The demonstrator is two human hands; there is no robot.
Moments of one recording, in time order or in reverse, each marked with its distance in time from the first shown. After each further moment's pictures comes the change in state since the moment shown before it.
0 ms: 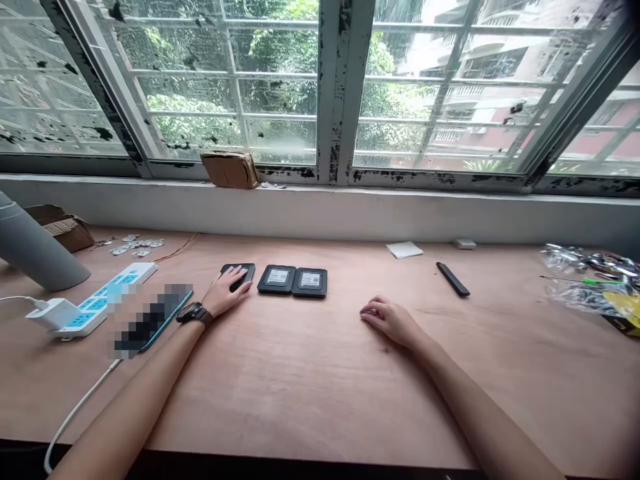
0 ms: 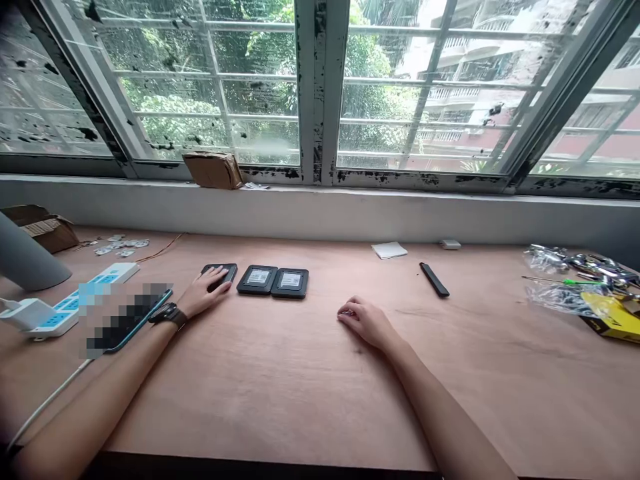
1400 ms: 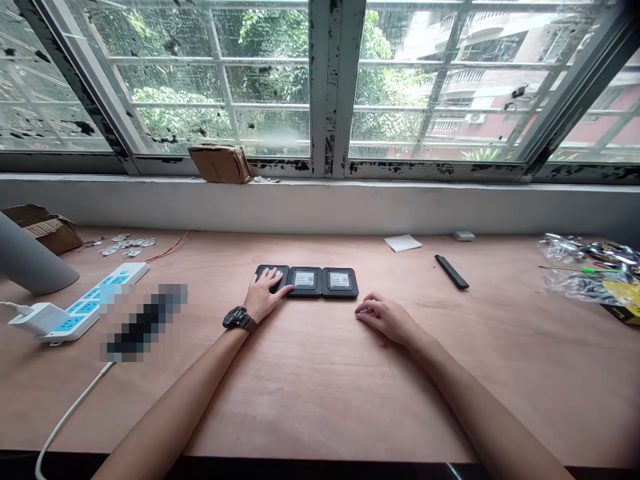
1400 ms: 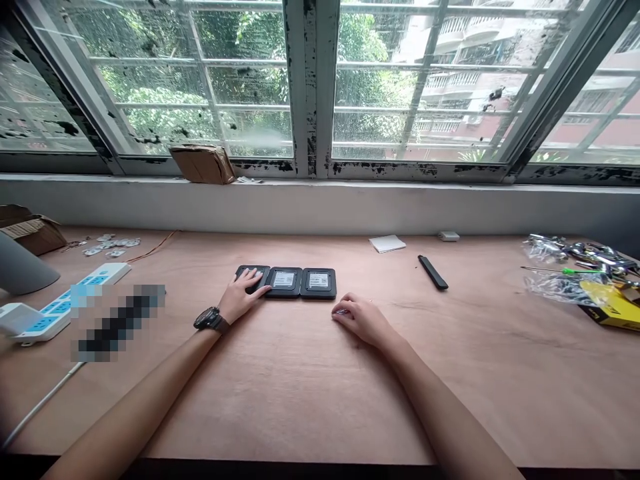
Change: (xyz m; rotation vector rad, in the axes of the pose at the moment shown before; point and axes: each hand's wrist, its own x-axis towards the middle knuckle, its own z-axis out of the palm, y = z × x) left_hand 0.001 0.115 0.049 -0.068 0.038 0.033; right_hand -0.002 -0.005 0.004 -0.020 -0.036 -0.039
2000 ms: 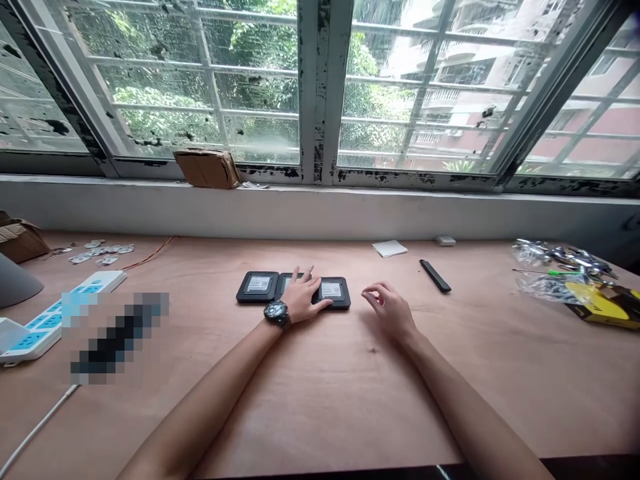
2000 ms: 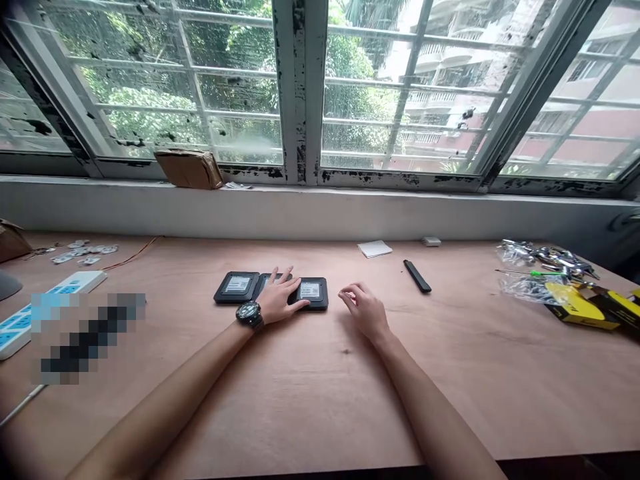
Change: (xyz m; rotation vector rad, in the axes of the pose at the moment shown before) left_hand 0.030 0.114 0.035 0.081 -0.050 0.512; right_hand 0.007 0.022 -0.009 -0.105 0.438 0.167
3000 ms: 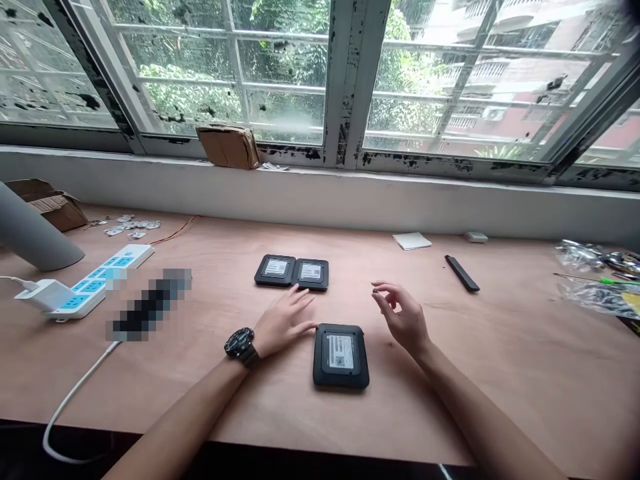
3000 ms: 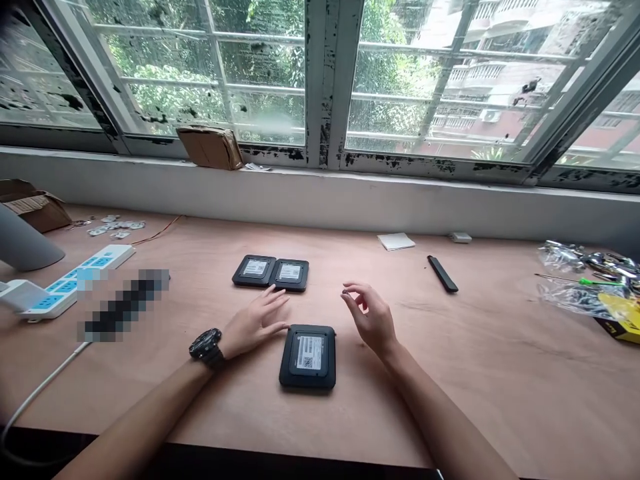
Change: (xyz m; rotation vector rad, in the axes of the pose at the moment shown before) left_hand -0.115 0.007 -0.052 -0.318 -0.123 -0.186; right_hand -0.022 -0.052 0.003 0.342 0.099 -0.133
